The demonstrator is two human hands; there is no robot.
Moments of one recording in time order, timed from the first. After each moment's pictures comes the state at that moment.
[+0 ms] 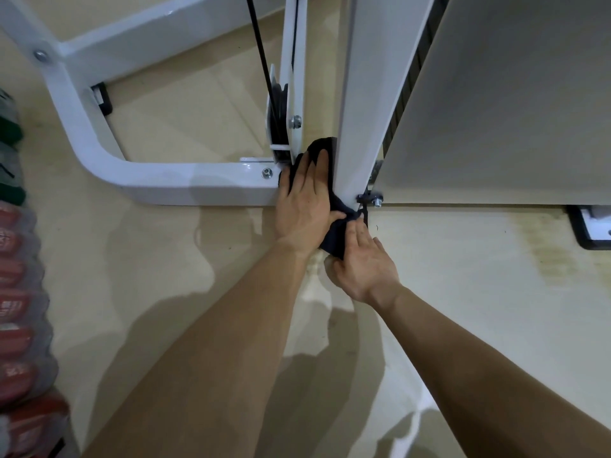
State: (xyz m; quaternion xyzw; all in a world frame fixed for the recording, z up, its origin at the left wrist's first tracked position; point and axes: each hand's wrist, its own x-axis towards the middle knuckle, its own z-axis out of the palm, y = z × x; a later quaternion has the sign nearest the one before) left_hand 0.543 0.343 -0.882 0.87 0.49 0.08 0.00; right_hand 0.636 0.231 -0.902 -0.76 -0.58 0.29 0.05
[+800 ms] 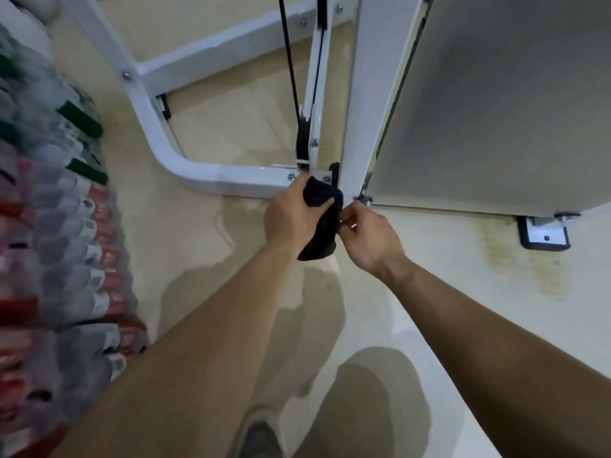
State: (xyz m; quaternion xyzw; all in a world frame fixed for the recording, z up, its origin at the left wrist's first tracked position) left_hand 0.496 0.267 -0.707 0.68 0.64 0.17 0.29; right_hand 0.627 0.199 -0.708 -0.76 -0.51 0.36 0.18
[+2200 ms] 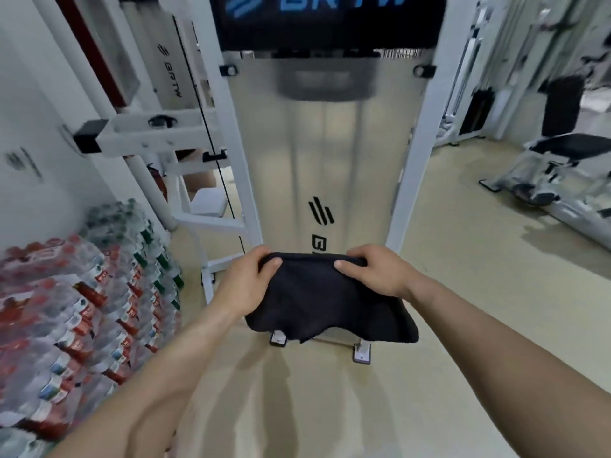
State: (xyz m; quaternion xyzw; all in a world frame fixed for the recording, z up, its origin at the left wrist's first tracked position) left_hand 0.643 -0.093 0.168 0.73 0.57 0.28 0.25; right_hand 0.912 -0.125 0.194 -0.62 -0.70 0.30 0.19
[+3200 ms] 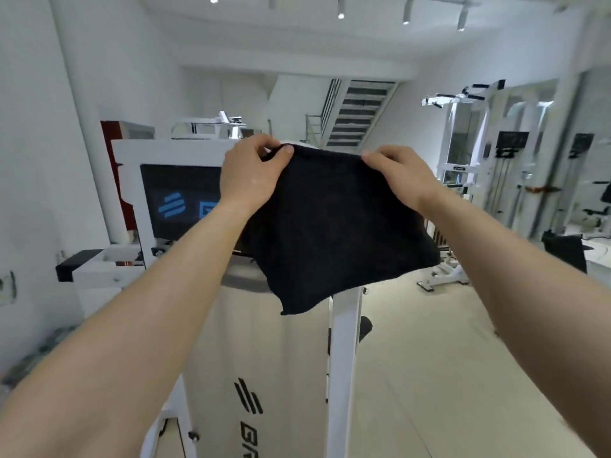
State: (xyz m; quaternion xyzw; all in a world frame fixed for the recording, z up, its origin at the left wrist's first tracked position) left_hand 0.918 0.132 0.554 0.65 0.46 0.61 0.01; right_hand 1.167 0.105 0.563 -0.49 -0.72 0.08 0.49
